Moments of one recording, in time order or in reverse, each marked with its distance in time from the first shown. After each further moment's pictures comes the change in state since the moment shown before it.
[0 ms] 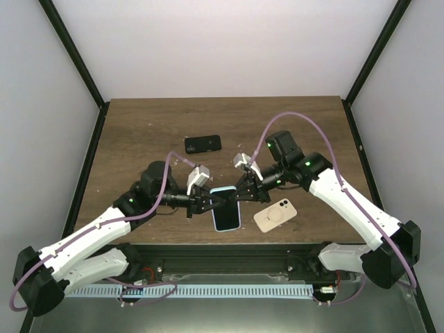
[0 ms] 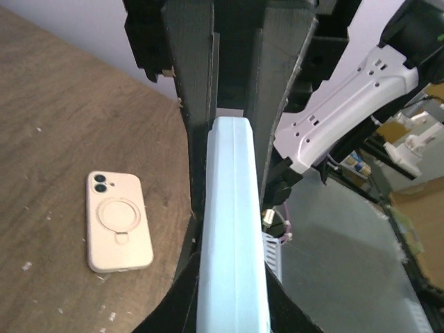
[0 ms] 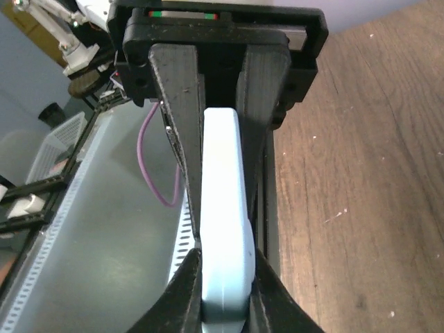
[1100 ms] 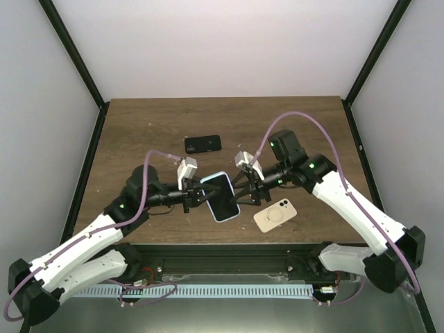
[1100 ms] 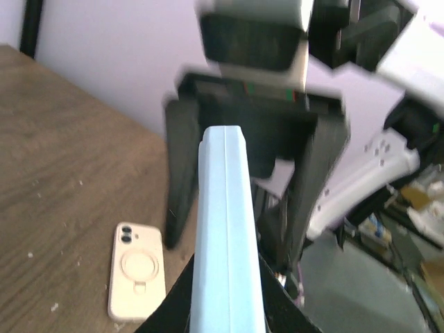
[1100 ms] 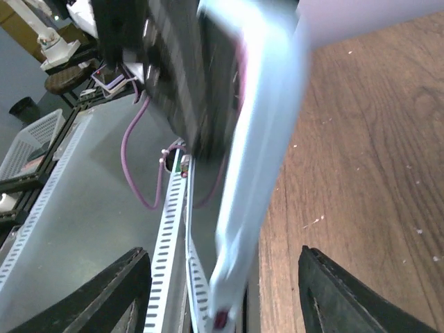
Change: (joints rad) left arm 0.001 -0.076 -0.011 0.072 -0.124 -0.071; right arm 0.002 0.004 0.040 0.017 0.030 0.040
